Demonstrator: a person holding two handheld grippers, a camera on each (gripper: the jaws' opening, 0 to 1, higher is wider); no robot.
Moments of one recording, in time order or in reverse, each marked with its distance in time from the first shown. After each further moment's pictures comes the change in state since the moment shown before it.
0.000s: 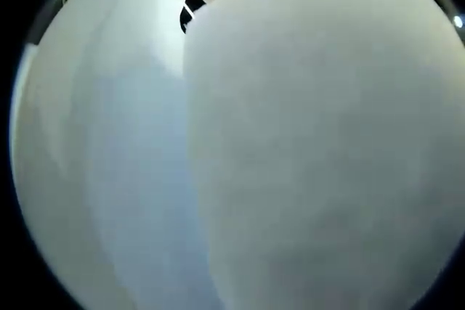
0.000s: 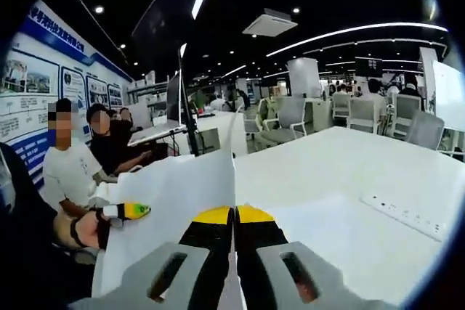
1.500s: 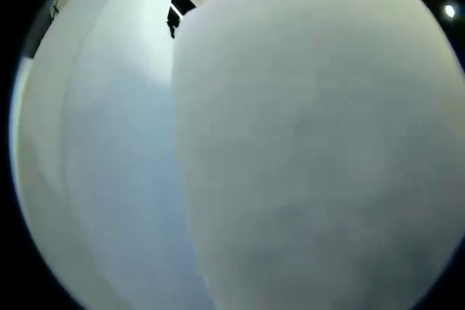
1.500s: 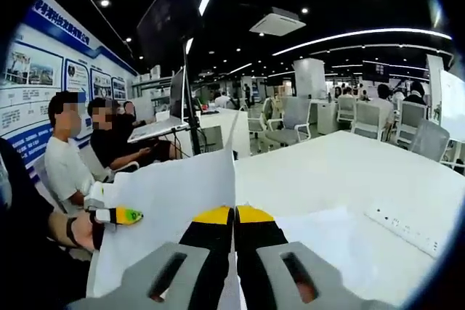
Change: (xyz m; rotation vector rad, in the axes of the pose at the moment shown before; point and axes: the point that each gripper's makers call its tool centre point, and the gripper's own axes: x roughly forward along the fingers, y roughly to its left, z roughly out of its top) left arm 0.000 -0.008 -0.003 0.055 0.012 -0.036; right arm 0.023 0.000 0.011 -0.049 0.024 0.011
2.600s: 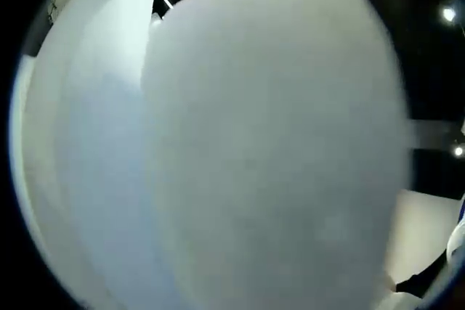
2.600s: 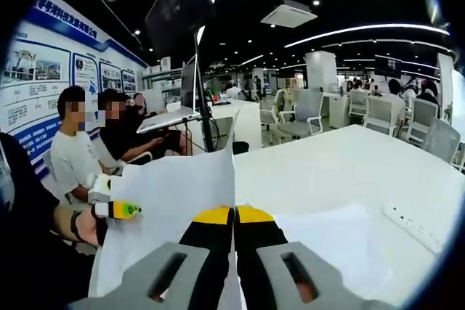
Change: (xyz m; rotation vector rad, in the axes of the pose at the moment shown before) left arm 0.001 -0.006 -0.001 -0.008 0.004 -0.038; right arm 0.017 0.020 -0.015 0.001 0.049 0.062
